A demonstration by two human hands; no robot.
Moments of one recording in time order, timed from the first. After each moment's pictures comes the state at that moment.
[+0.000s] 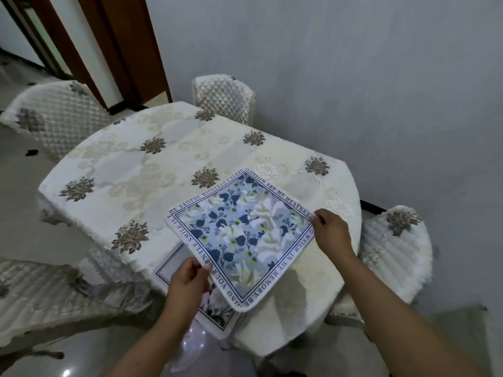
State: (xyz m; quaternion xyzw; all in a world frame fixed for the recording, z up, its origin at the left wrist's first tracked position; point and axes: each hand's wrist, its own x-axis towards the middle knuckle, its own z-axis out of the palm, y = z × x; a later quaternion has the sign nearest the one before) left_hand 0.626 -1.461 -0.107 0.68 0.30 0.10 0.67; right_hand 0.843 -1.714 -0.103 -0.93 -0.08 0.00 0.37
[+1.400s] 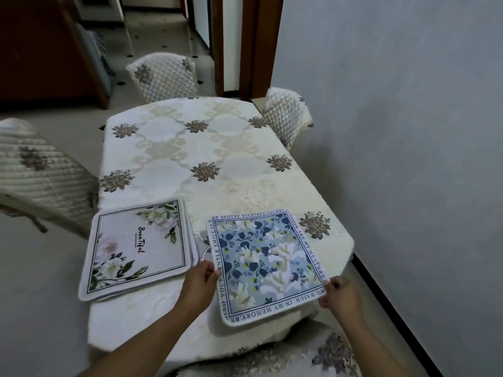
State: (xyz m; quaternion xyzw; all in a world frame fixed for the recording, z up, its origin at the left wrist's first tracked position) left_hand 0.887 -1.734 -0.165 0.71 0.52 0.17 0.45; right_hand 1.181 -1.927 -0.219 -0.88 -0.14 0.29 0.35
